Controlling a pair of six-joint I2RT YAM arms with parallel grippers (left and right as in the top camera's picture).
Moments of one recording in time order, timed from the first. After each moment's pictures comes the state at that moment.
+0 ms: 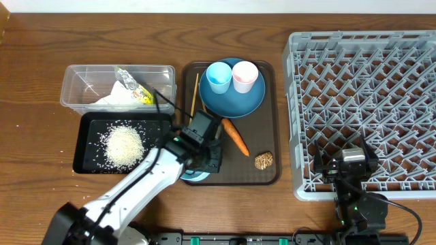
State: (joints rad) left arm -0.60 1.42 0.83 -0.70 0.18 -0.43; right arm 0.05 0.01 0.01 -0.07 0.00 -0.20
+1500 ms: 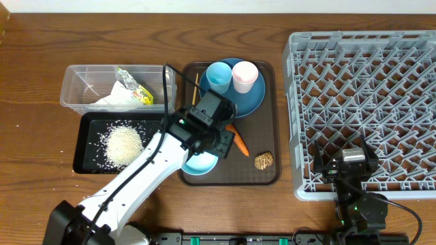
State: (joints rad) left arm -0.62 1.47 1.12 -0.84 0.15 -0.19; right arm 0.05 0.01 0.01 -0.07 0.00 -0.20
